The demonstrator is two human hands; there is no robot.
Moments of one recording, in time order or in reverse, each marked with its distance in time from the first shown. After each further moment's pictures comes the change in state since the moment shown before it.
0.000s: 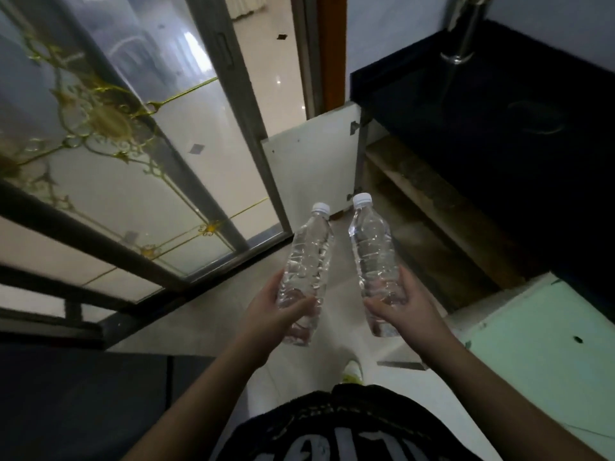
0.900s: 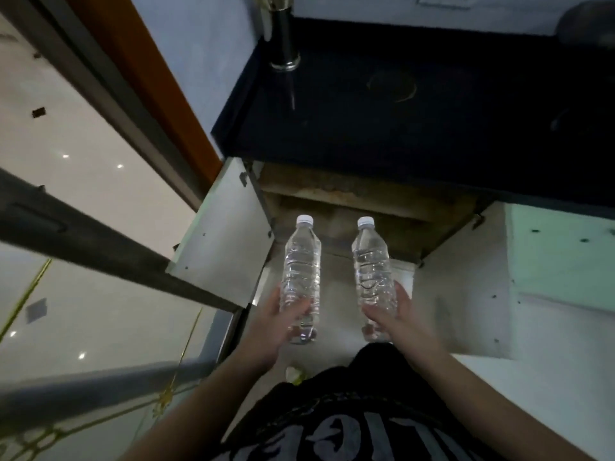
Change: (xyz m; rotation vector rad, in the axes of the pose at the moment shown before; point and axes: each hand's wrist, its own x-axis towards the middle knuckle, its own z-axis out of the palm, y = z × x) left_hand 0.310 0.084 -0.075 0.145 -0.643 -0.215; right_hand 0.170 -0.020 0.107 0.395 0.727 0.248
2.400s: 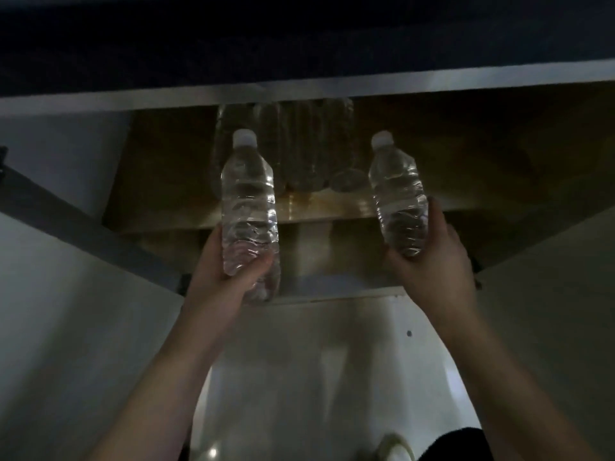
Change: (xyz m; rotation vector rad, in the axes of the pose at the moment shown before) left_hand 0.496 -0.061 -0.017 0.268 -0.119 0.329; right_hand 0.449 0.148 -0.022 -0.587 0.751 -0.155
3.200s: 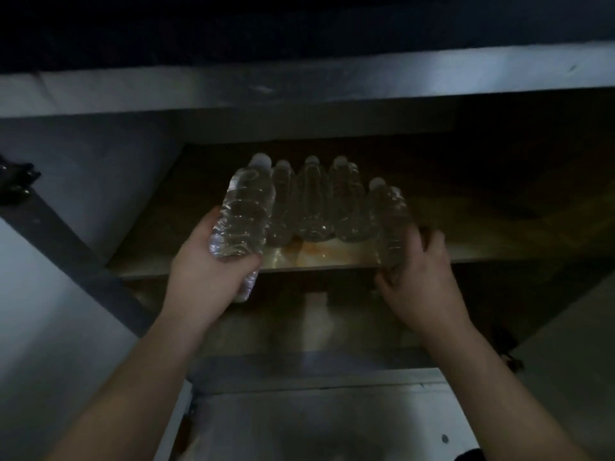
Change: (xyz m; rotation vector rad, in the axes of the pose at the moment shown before) left_hand 0.054 0.003 -0.012 0.358 0.248 0.372; right_hand 0.035 -0.007 0.043 -0.157 0.131 -0.240
